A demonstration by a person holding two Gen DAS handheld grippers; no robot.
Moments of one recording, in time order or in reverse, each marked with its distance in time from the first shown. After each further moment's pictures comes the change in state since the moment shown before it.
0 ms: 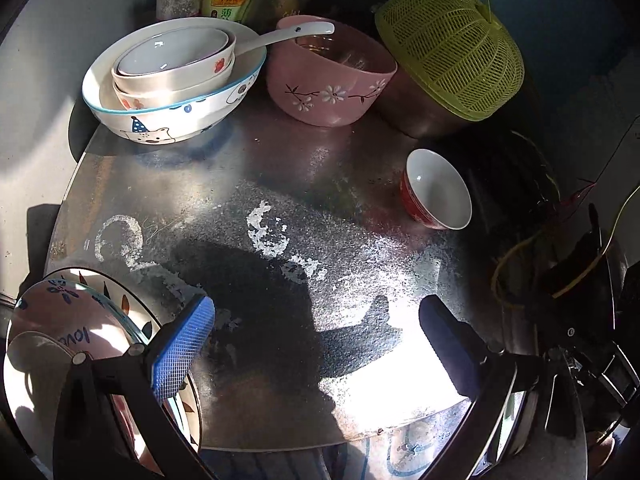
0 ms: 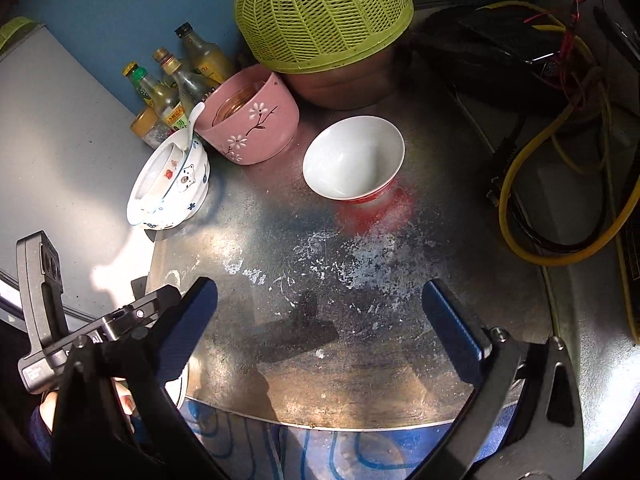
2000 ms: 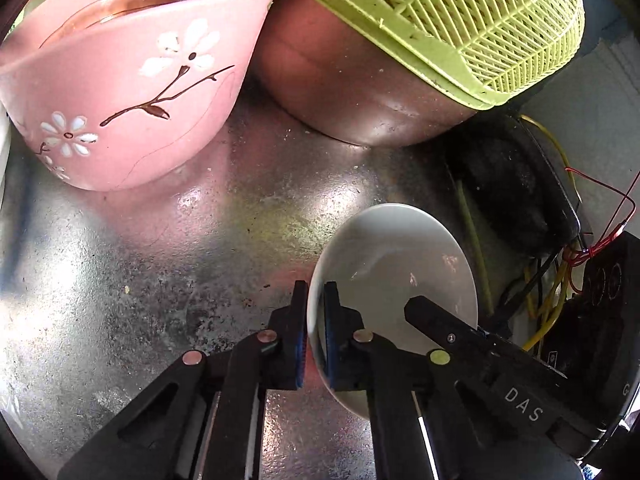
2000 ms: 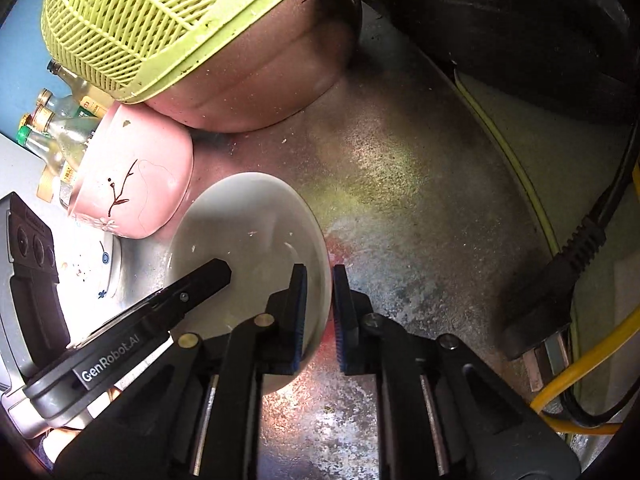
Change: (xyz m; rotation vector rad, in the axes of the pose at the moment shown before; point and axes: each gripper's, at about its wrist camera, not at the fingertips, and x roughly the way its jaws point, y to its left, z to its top) left arm 0.187 -0.112 0.107 0.112 0.098 -0.126; right arm 0.137 -0.071 0.094 0.123 0.088 -0.057
